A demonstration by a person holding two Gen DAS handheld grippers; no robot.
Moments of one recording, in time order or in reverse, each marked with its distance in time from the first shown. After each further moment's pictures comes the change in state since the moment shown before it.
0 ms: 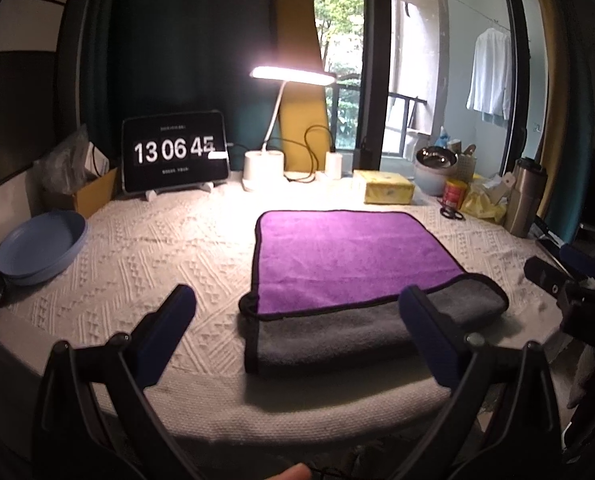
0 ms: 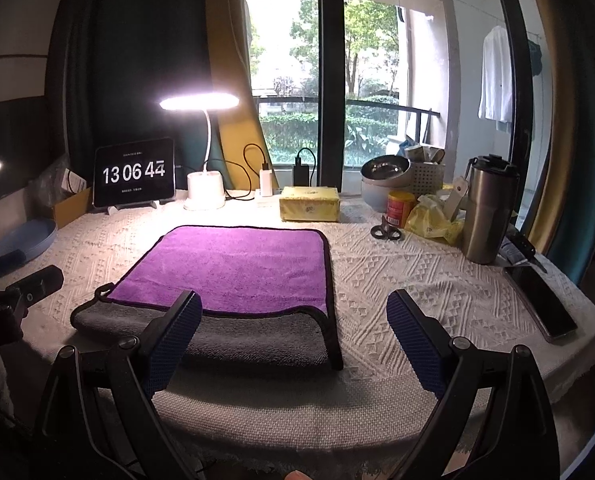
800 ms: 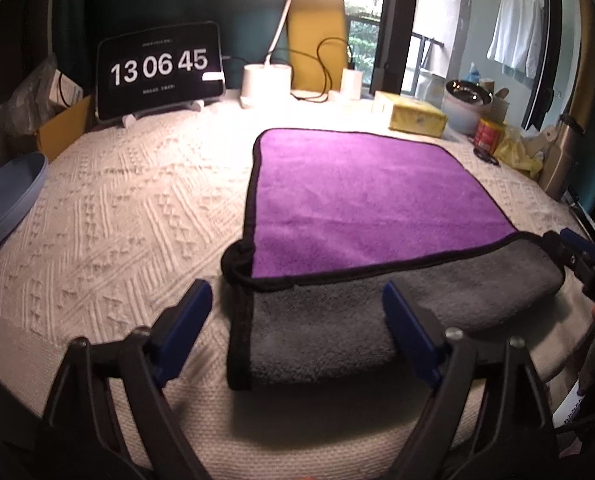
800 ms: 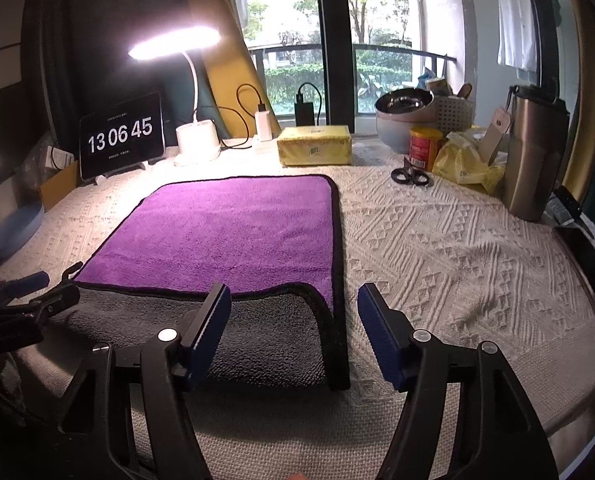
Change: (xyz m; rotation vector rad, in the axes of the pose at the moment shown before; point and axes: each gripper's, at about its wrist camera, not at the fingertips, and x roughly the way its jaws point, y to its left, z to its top) left arm 0.097 0.011 -0.022 -0.027 0.268 0.010; right arm 0.086 -0.022 -0.014 0.056 0.197 0.083
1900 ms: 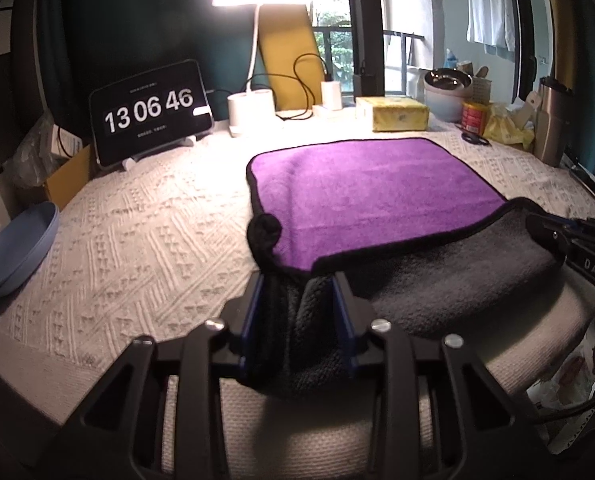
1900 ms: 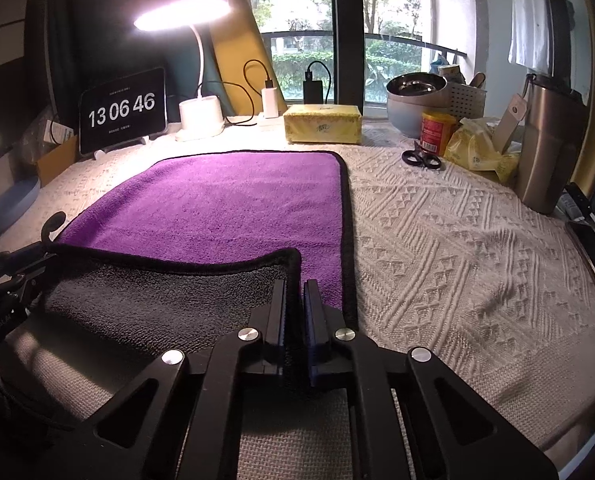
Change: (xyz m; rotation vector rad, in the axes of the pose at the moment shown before) left arm -0.018 -0.025 -0.008 0.156 -0.089 0.065; right arm 0.010 0.005 -0.015 -0.059 0.026 0.000
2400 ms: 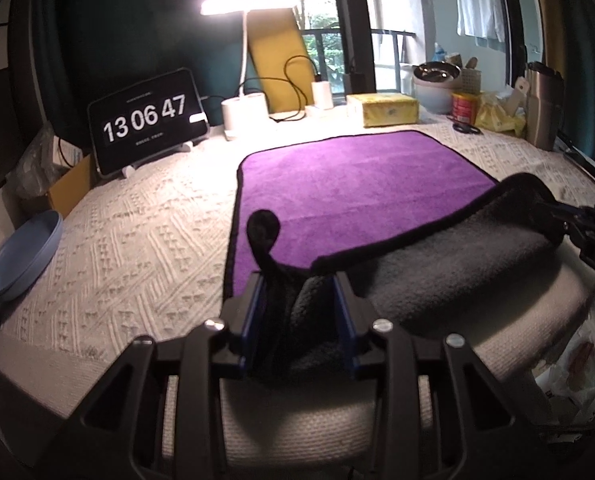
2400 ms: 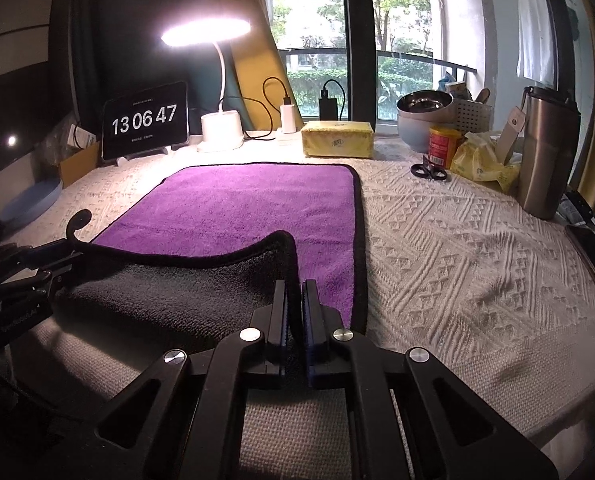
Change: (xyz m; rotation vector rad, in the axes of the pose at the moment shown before) left arm -0.006 -0.010 -0.014 0.050 -0.011 0.003; right arm -0.020 0.006 -0.016 -0.013 -0.056 0.042
